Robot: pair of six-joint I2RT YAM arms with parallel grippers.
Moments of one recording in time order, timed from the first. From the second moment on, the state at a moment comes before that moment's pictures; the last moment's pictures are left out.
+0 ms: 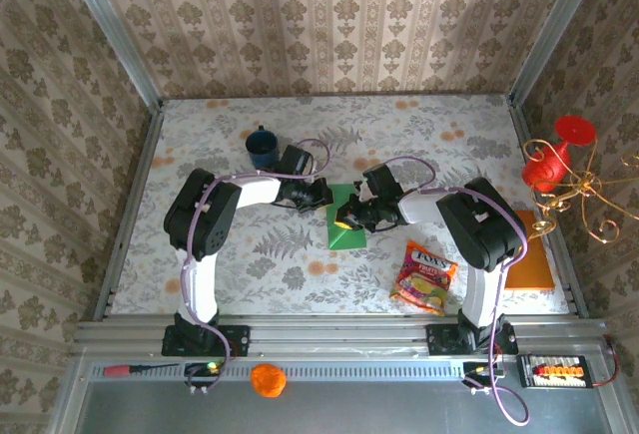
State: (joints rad) left arm -0.57 2.02 1.18 -0.15 0.53 -0.70; right arm 0.49 1.89 0.92 0.07 -0.60 0.94
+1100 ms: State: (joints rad) left arm -0.57 2.02 1.18 -0.15 0.53 -0.70; right arm 0.49 1.91 0.92 0.07 -0.58 0.94
